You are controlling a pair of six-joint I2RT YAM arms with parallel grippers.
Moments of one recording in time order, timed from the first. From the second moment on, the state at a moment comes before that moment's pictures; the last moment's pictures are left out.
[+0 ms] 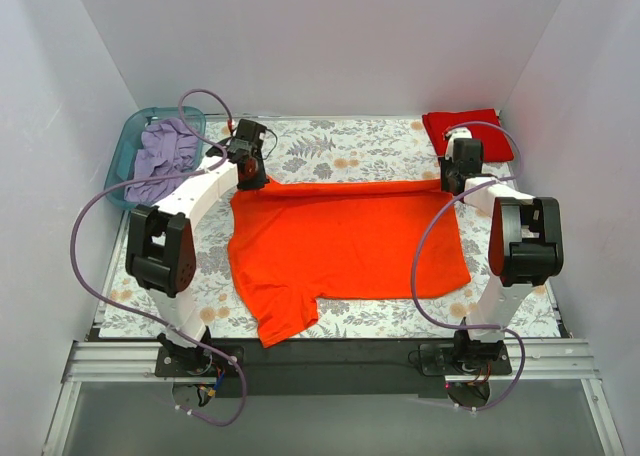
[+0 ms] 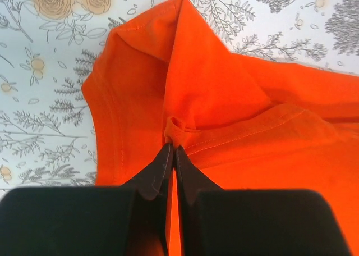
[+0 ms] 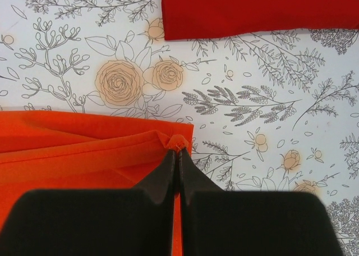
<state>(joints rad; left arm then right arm) -0.33 1.84 1.48 -0.65 -0.25 -0.44 0.03 1.81 1.10 0.01 0.12 -0.10</state>
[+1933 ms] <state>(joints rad) -0.13 1.87 1.19 -0.23 0.10 -0.78 -0.08 1.64 0.88 0.09 -0.21 0.27</state>
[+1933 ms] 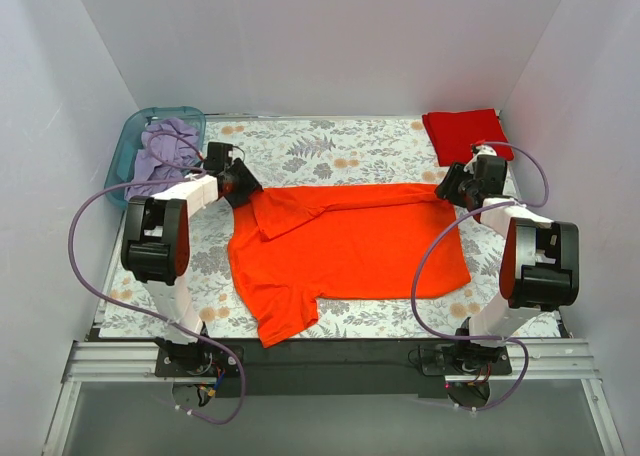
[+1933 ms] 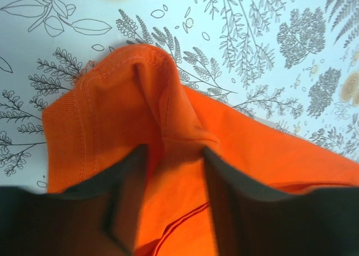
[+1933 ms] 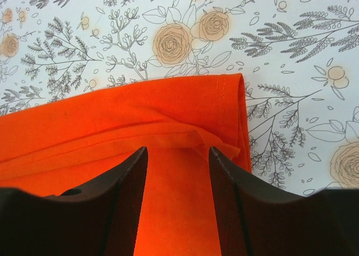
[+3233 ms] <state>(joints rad) -0.08 1.76 1.07 -0.13 0.02 -0.85 -0.09 1.64 0.91 0.12 -0.32 0.25</state>
